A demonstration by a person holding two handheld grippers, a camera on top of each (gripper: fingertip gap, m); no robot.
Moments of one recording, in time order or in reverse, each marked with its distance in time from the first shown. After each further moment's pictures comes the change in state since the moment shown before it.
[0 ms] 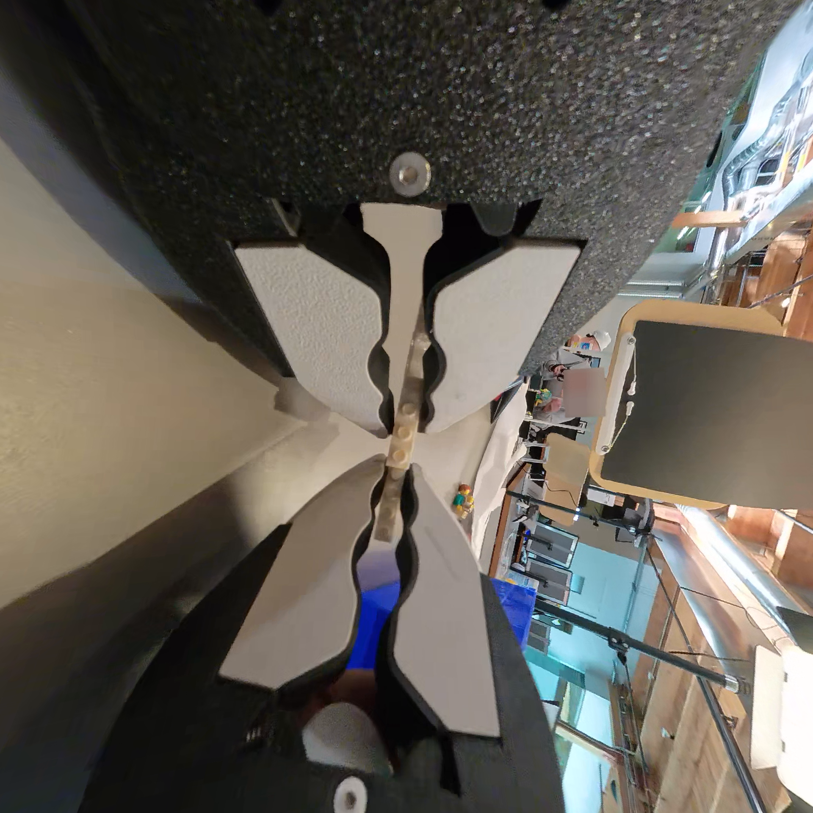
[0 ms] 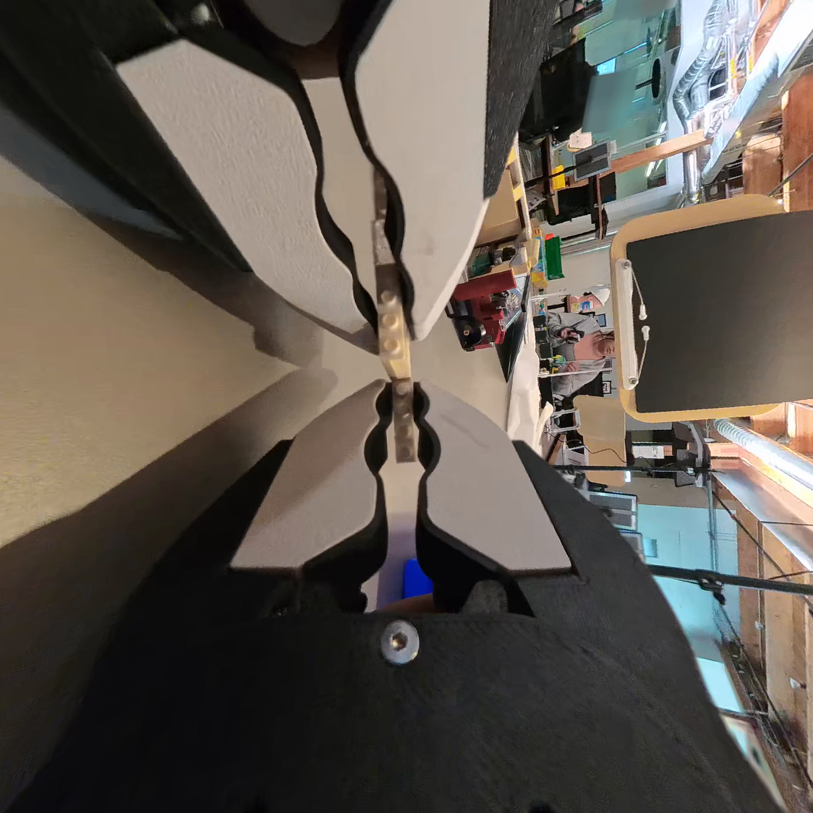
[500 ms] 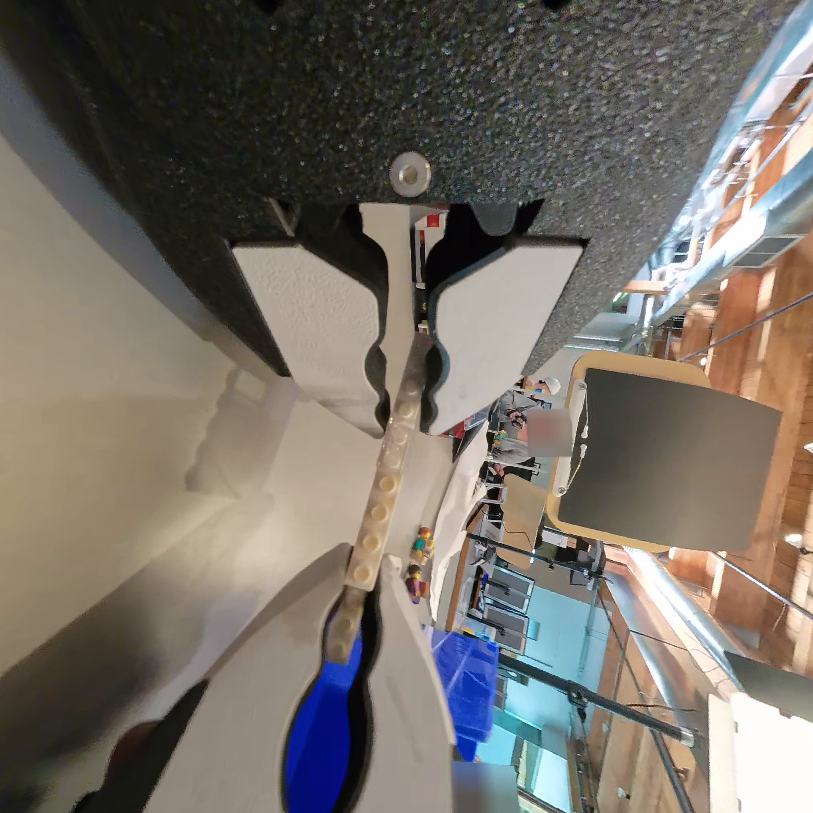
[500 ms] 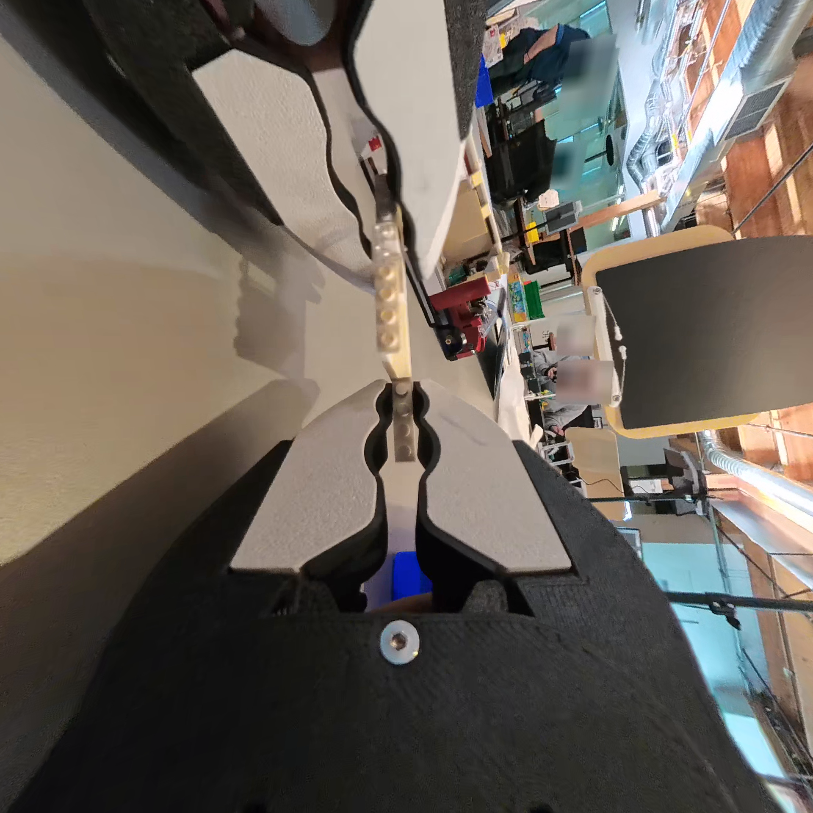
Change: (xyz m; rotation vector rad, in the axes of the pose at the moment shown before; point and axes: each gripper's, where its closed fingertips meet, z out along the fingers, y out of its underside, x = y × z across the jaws) left arm -0.017 0.020 0.005 -0.112 -0.113 0.037; right arm 0.009 0.009 -0.012 0.132 0.037 0.022
